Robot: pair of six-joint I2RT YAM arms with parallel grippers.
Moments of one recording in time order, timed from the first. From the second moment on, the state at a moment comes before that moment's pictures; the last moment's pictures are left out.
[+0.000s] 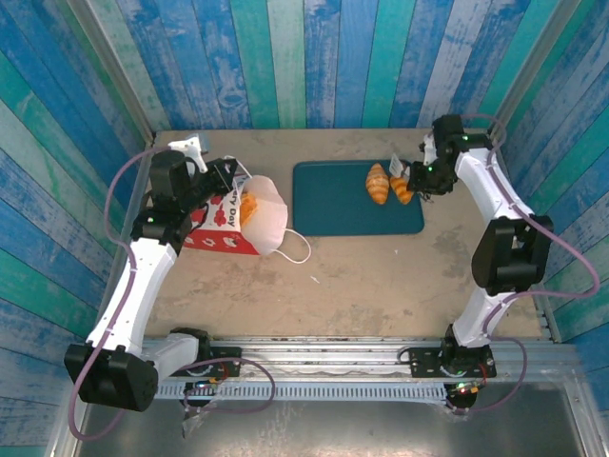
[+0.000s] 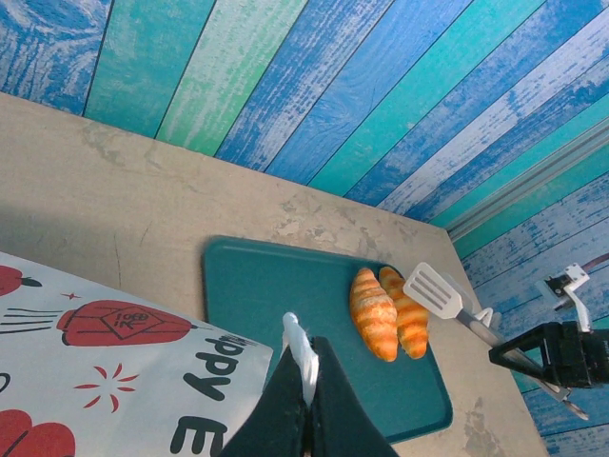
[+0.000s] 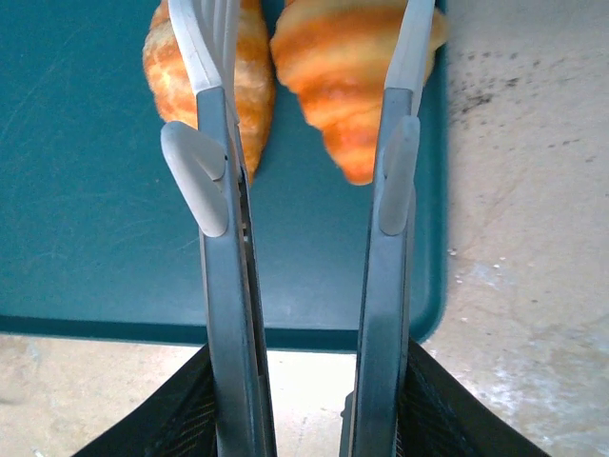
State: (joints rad) left arm -0.14 1.09 1.04 -0.26 0.33 -0.53; right arm 0.07 1.80 1.62 -1.04 -0.15 0.18
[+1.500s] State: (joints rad) left arm -0.14 1.09 1.04 -0.26 0.33 -0.52; right arm 0.01 1.79 1.57 -1.02 -0.24 0.17
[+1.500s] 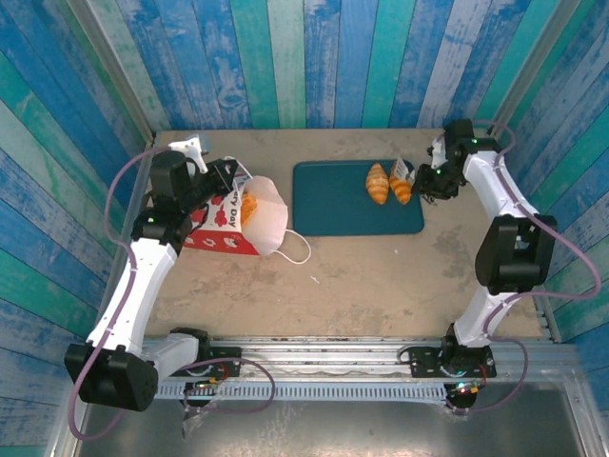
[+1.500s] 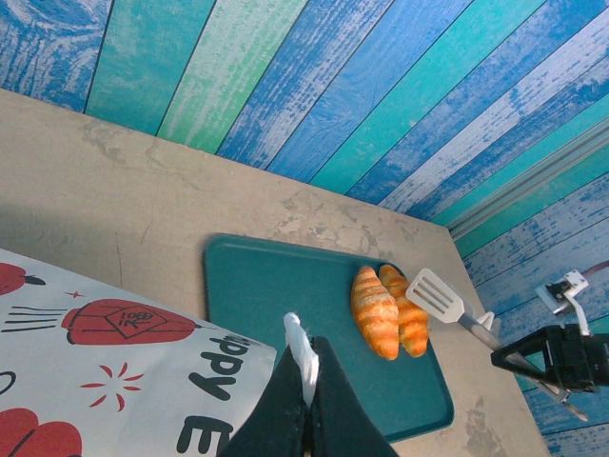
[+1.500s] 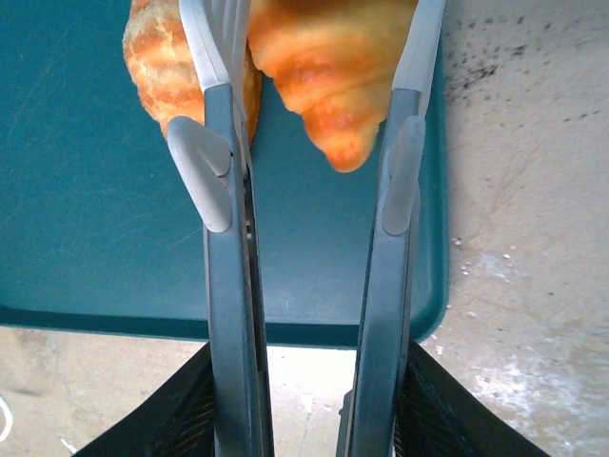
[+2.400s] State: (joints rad) left arm -0.14 0.95 1.05 -0.46 0.14 -0.33; right arm 0.85 1.32 1.16 -0.67 -0.22 -0.17
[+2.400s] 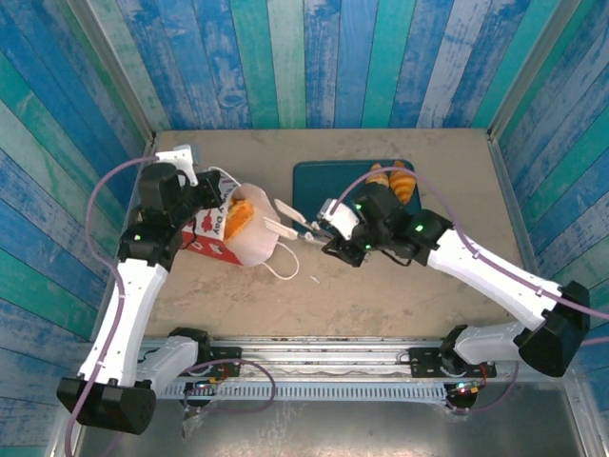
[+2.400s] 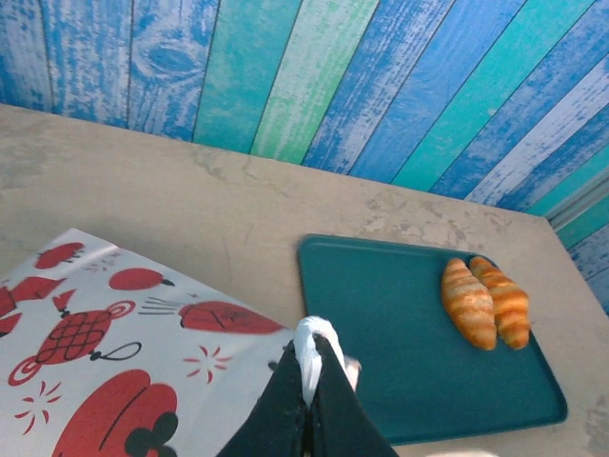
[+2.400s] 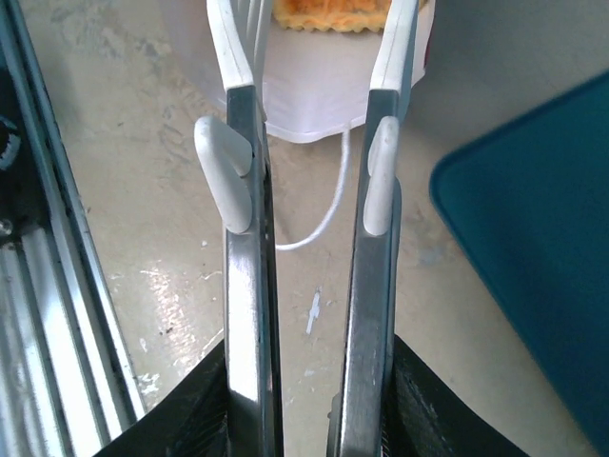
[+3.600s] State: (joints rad) left arm -0.14 0.97 1.06 -0.46 0.23 -0.30; right arm 1.10 2.01 1.75 -0.82 0.52 -0.58
